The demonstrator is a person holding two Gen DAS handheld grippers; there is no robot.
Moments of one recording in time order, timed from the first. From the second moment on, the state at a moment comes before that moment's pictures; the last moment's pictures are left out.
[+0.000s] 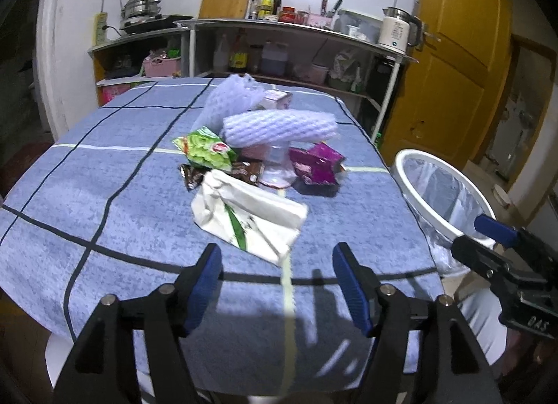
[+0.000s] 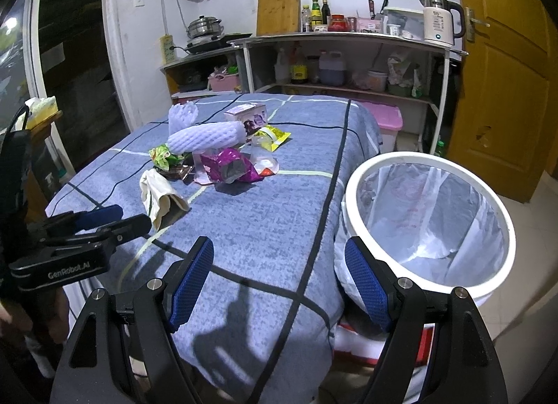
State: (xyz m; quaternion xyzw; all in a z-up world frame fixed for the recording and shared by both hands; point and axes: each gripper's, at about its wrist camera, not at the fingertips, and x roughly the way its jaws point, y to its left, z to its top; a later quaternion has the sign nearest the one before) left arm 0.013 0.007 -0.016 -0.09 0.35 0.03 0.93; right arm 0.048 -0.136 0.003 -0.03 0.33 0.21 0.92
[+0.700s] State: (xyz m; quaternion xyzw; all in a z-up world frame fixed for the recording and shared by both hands) left arm 0.061 0.023 -0.027 -0.15 0.37 0.05 0.91; right arm 0.089 -0.107 0.004 -0.04 0.33 0.24 0.91
